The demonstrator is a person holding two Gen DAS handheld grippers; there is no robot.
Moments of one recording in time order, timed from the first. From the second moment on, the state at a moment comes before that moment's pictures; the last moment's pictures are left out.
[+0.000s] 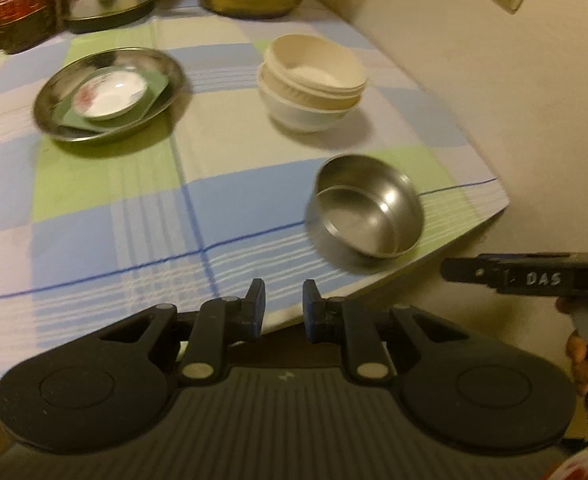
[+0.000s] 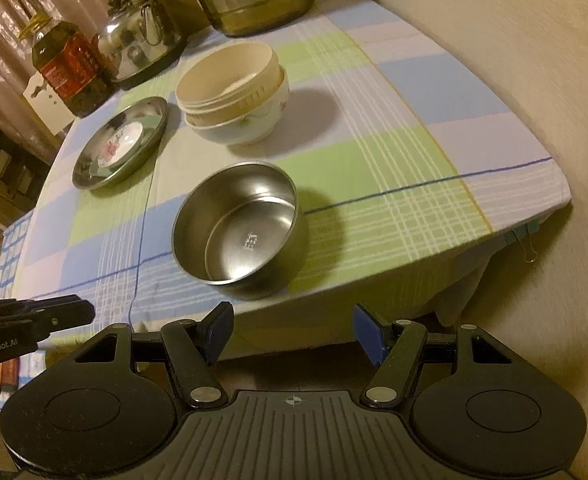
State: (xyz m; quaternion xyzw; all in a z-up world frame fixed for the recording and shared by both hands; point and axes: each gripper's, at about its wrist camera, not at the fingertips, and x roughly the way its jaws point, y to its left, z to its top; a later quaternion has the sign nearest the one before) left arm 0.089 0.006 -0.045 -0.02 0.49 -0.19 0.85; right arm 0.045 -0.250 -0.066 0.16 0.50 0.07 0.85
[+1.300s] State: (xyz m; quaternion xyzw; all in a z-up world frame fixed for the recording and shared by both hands) left arm 0.162 -0.052 -0.083 -0.01 0.51 -0.20 0.83; right arm 0.106 -0.242 -0.090 0.14 0.47 0.07 0.87
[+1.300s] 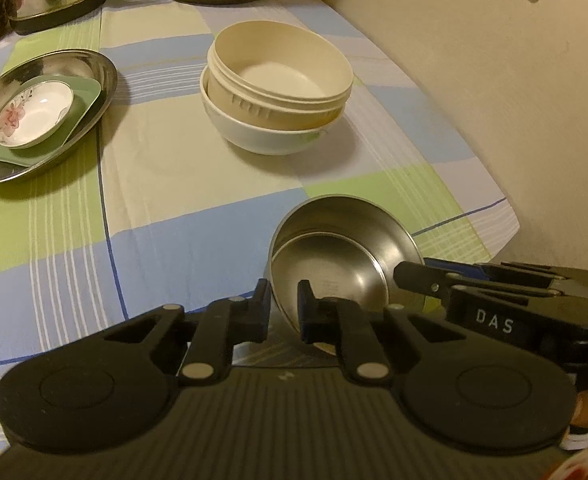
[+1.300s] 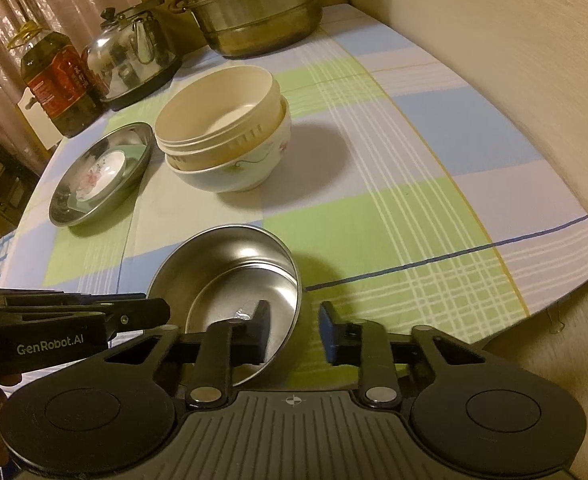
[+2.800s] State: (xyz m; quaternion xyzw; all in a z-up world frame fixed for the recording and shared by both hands) left arm 0.190 -0.043 0.018 -0.02 0.42 -0.21 0.89; right arm 0.153 -0.246 0.020 0.15 0.41 0.09 0.90
